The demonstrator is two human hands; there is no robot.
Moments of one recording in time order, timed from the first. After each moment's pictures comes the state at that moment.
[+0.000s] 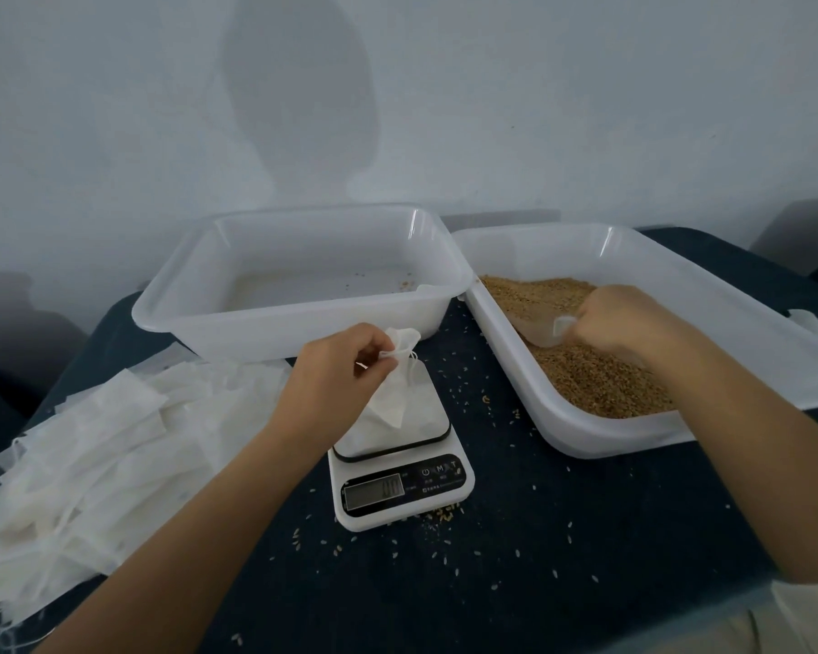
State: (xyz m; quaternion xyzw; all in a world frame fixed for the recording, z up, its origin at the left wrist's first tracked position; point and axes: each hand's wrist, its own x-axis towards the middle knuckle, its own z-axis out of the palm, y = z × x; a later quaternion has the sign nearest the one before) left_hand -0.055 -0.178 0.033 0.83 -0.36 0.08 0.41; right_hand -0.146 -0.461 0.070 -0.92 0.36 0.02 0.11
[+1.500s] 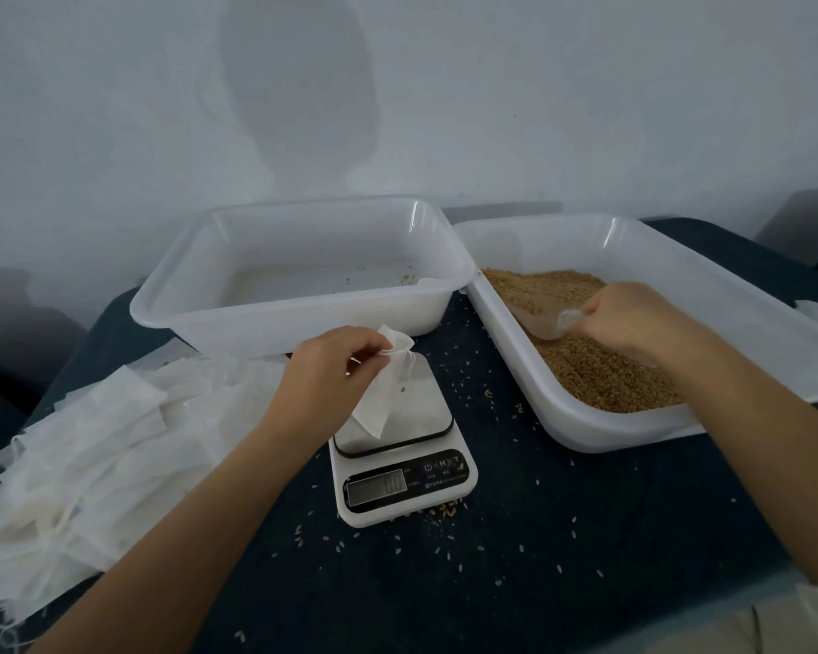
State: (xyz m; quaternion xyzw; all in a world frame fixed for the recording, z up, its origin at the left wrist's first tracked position) left_hand -0.048 -0.174 0.029 0.83 -0.38 0.10 0.38; right_hand -0.150 -0.466 0.064 -0.92 0.37 0.01 0.14
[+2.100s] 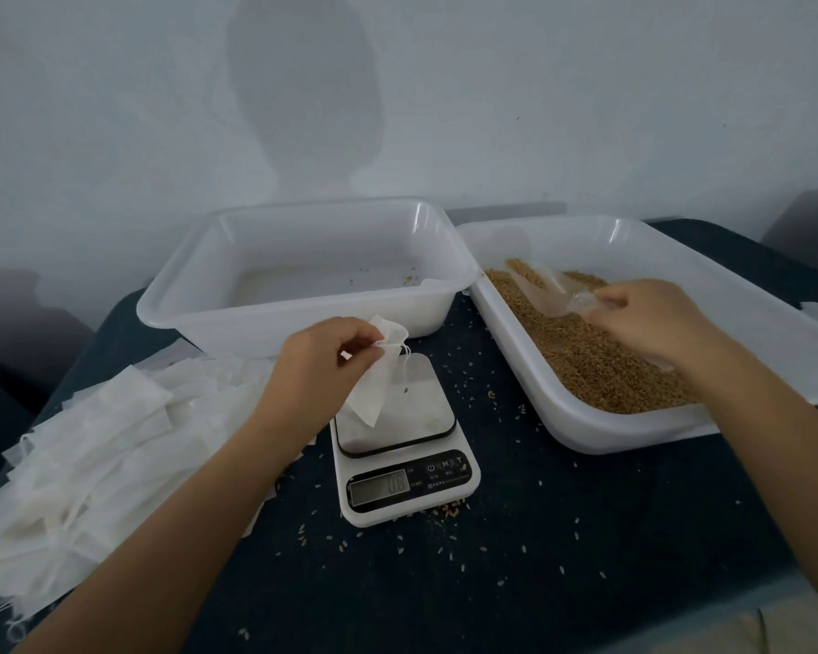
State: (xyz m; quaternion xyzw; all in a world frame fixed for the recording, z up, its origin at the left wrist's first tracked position) left_hand -0.043 -0.169 0.035 0.83 -0.36 0.10 0.41; right_hand -0.171 -0.474 0.058 -0.92 0.32 -0.11 0.22
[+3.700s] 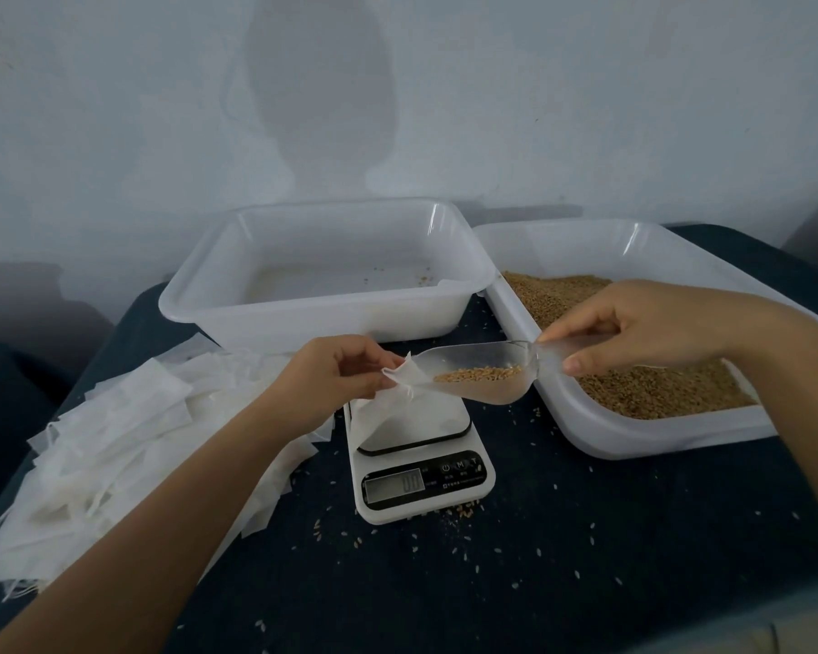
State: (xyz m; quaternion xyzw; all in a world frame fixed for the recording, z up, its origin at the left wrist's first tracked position) left_hand -0.023 -0.151 0.019 0.73 -0.35 -0.19 0.56; right_hand -0.181 -0.422 0.120 -0.95 0.00 0.13 0.29
